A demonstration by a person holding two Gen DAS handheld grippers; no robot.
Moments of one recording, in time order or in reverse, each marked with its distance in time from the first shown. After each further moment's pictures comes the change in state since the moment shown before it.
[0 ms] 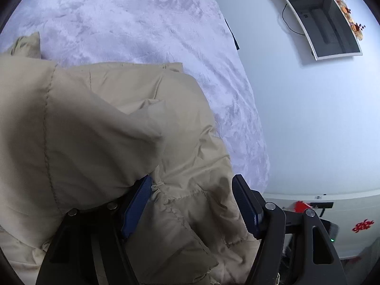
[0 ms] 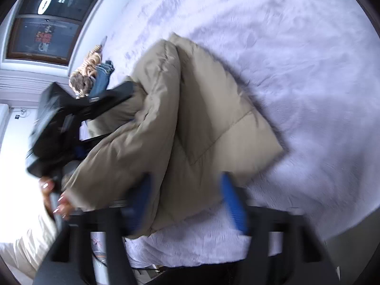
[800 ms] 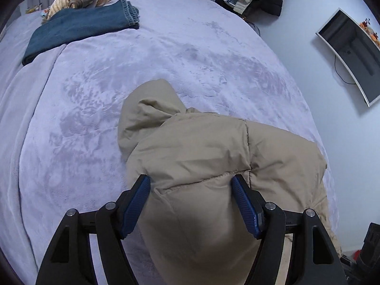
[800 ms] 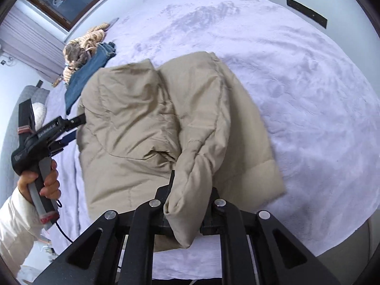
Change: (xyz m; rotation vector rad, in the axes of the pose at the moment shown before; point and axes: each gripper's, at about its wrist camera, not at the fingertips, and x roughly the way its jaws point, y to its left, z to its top) left arm -0.132 0.130 0.012 -0.078 -0.414 0.436; right arm 0.032 0.066 0.020 -0.274 -0.033 -0.307
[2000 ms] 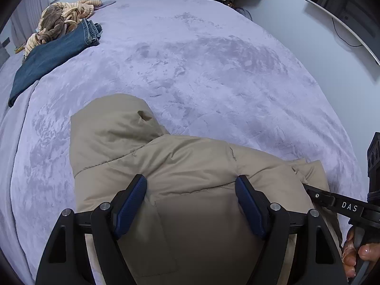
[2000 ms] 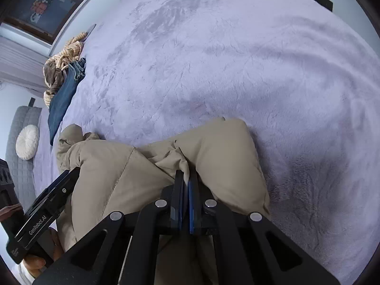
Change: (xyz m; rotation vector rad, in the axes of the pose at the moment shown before) left arm 0.100 -0.134 0.008 0.160 -0.004 0.160; right arm 0.106 -0.088 0.132 0.093 0.069 0.088
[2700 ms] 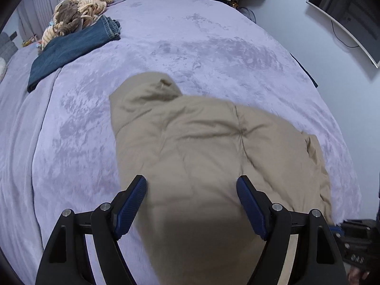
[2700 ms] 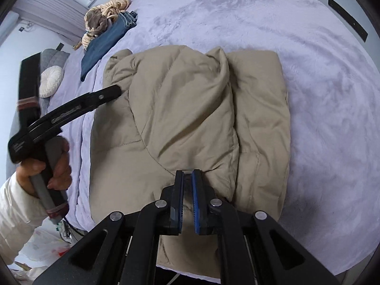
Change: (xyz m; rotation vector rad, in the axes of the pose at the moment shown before) left arm -0.081 0.032 -0.053 -0.034 0.036 0.000; right arm -0.067 0.049 -0.106 -0.267 0.145 0.051
